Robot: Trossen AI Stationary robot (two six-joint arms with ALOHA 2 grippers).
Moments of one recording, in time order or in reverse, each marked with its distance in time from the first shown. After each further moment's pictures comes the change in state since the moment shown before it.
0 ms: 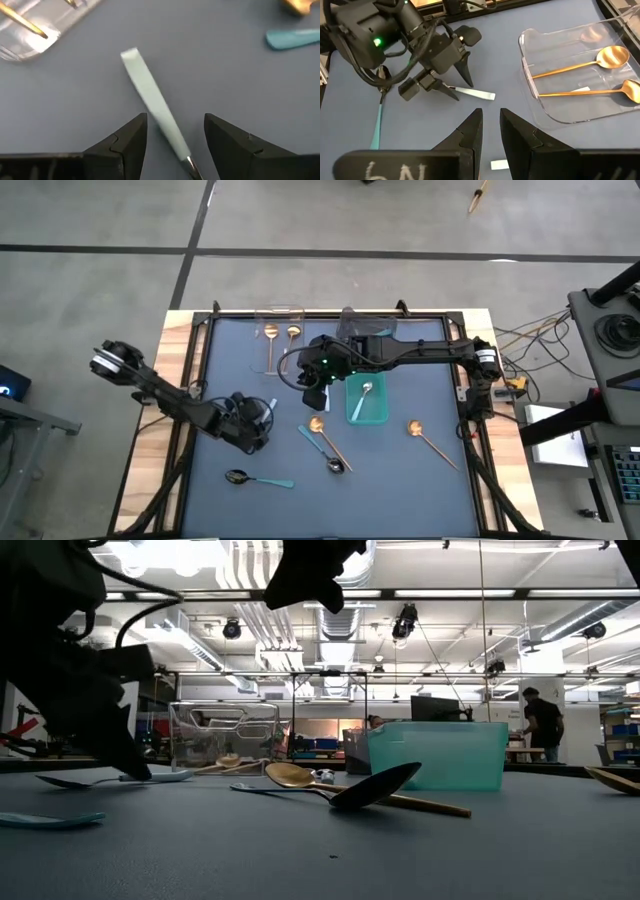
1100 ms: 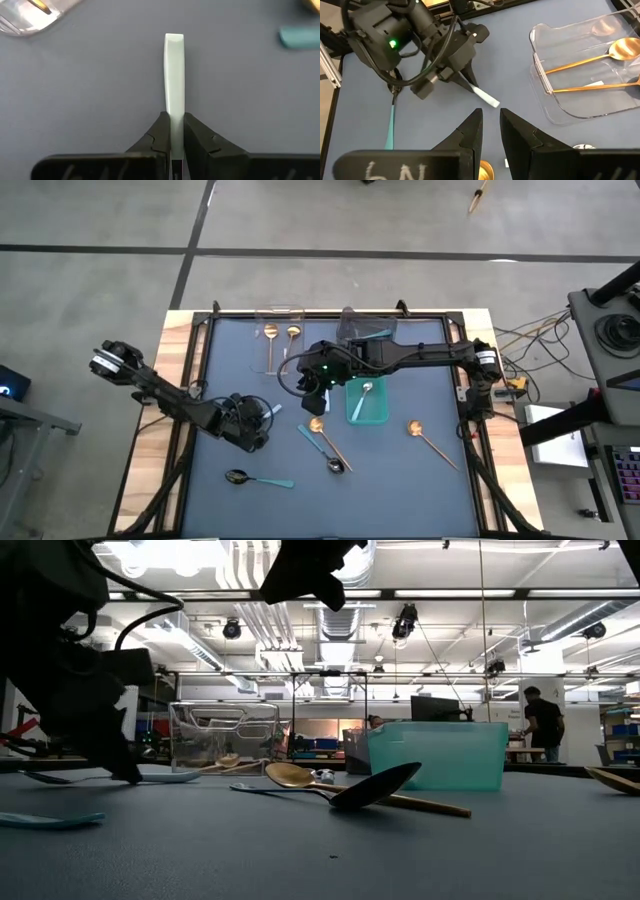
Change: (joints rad) left arm 0.001 -0.010 0.017 -0.079 0.064 -0.088; right arm 0.026 0.000 0.000 -0.001 0.000 0.062
